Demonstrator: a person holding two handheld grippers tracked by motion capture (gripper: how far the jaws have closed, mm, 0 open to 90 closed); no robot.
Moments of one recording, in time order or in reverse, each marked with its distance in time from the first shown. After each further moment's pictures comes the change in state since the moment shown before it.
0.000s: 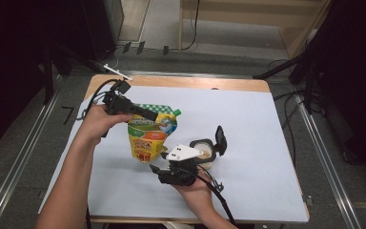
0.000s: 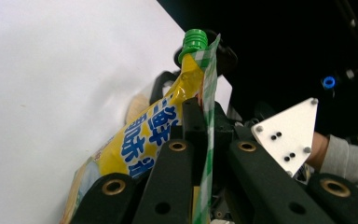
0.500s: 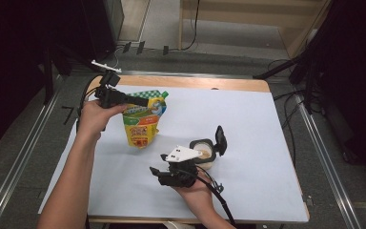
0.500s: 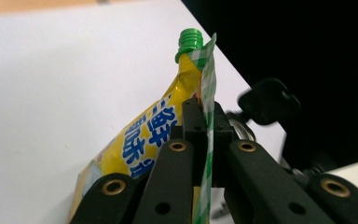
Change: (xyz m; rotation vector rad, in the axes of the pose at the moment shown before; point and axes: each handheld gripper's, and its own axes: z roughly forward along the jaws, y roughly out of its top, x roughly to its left) left arm 0.015 0.002 -0.017 -0.174 0.229 -0.021; right arm 0.001 -0.004 0.001 0.024 0.010 0.006
